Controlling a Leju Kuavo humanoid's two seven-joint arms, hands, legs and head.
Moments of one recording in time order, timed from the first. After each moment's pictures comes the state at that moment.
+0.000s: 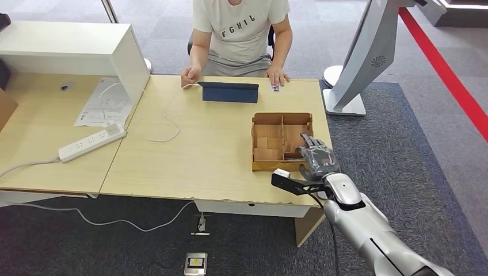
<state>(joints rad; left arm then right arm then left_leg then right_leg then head) -0.17 0.04 1.53 -0.16 -1.42 0.10 0.02 -0.74 -0.11 0.79 -0.49 0.99 -0.26 -0.02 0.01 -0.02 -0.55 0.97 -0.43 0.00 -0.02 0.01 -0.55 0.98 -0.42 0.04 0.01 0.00</state>
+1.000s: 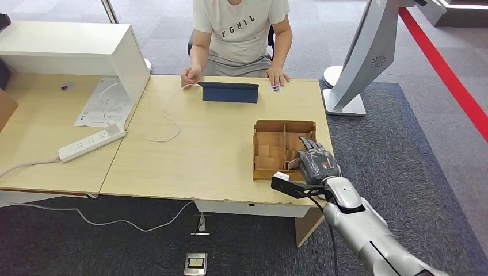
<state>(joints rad) -0.17 0.04 1.53 -0.16 -1.42 0.10 0.04 -0.72 -0.11 0.76 -0.49 0.97 -0.30 -0.08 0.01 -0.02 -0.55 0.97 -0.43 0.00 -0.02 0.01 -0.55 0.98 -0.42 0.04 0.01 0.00</state>
